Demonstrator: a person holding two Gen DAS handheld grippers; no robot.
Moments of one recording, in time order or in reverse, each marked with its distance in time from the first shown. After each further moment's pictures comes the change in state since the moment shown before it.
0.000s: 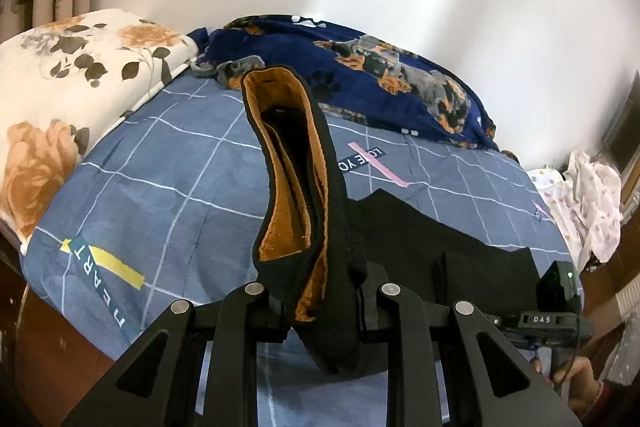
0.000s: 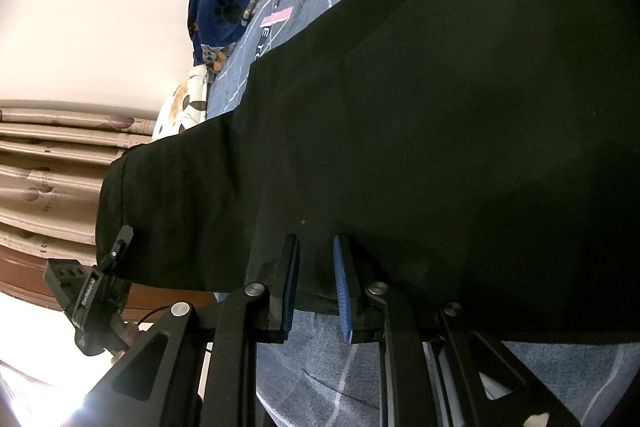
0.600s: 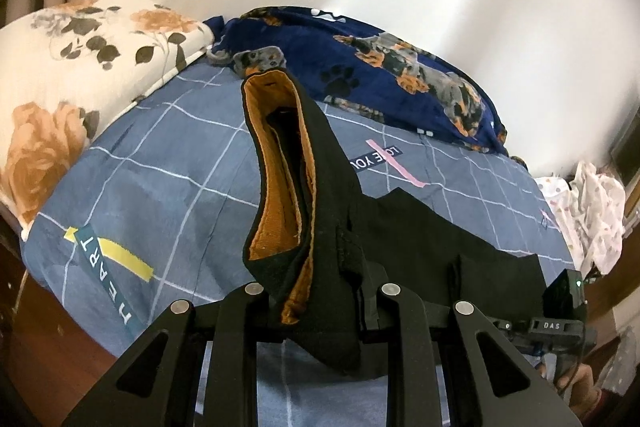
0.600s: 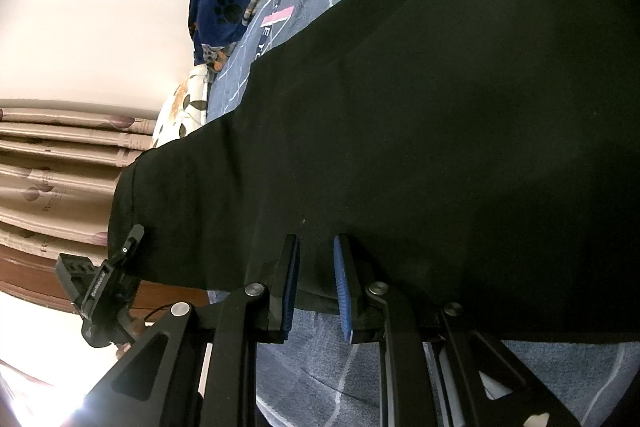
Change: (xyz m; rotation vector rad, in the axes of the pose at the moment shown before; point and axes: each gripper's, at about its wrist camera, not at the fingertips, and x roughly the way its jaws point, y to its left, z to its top) left arm 0.006 0.018 -0.002 -0.041 0.015 0.017; right arm -0.005 0.003 -0.001 -0.004 0.002 0.003
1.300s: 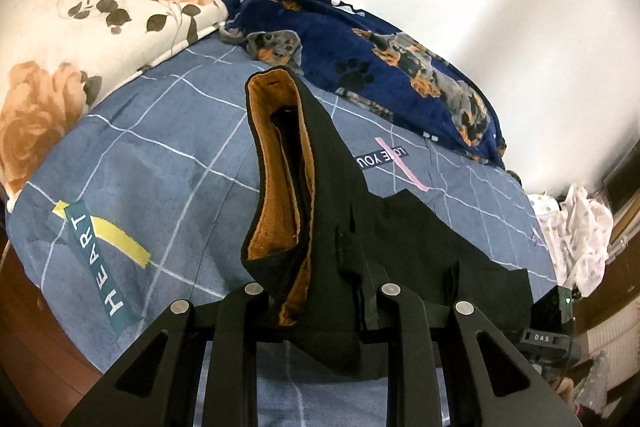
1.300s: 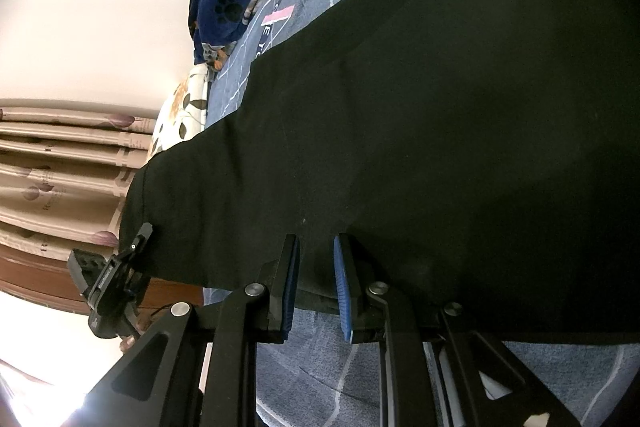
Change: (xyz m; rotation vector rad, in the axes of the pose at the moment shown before) left arm 0.011 0.032 0.003 -0.111 0.041 -0.048; right arm -0.003 0.001 0.000 0.005 0.001 -0.004
